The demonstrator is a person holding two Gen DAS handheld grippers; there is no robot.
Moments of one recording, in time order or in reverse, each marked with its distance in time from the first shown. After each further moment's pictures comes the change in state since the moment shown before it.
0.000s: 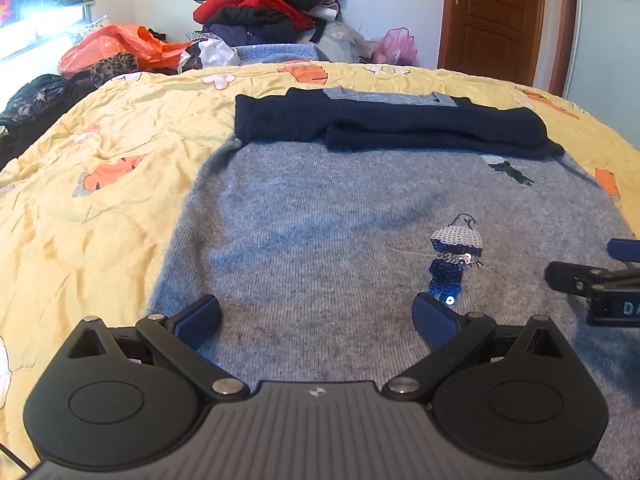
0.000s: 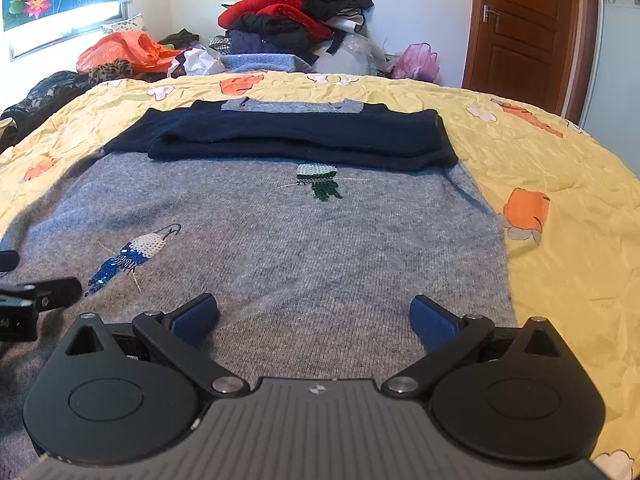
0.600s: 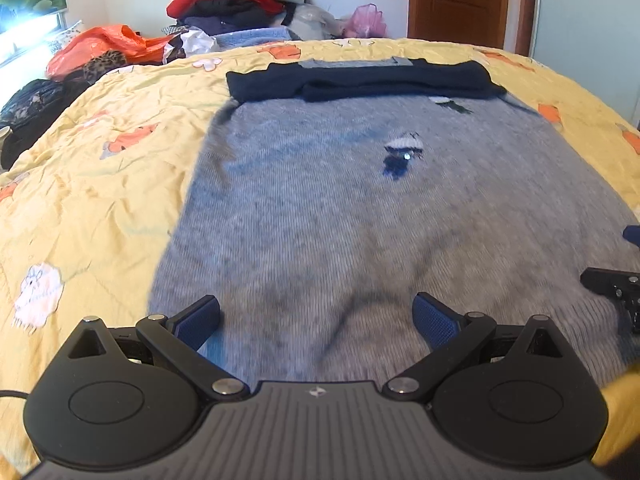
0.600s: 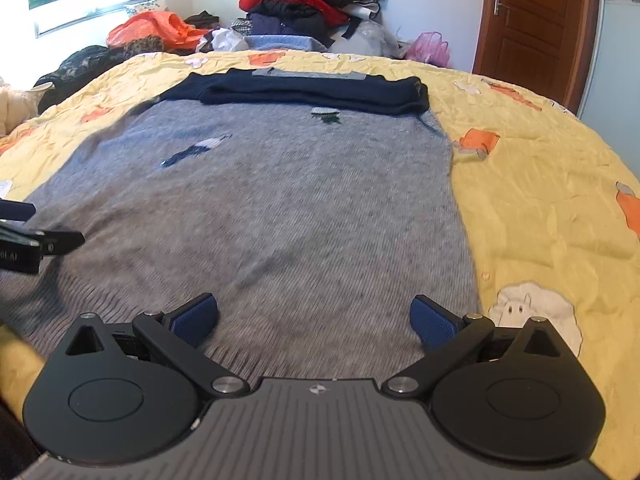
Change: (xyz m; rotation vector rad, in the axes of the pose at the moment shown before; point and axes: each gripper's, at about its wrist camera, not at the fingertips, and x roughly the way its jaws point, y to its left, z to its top) left arm -0.077 0.006 -0.060 0.096 0.064 -0.042; right arm -0.102 -0.006 -0.078 -0.048 0.052 0.041
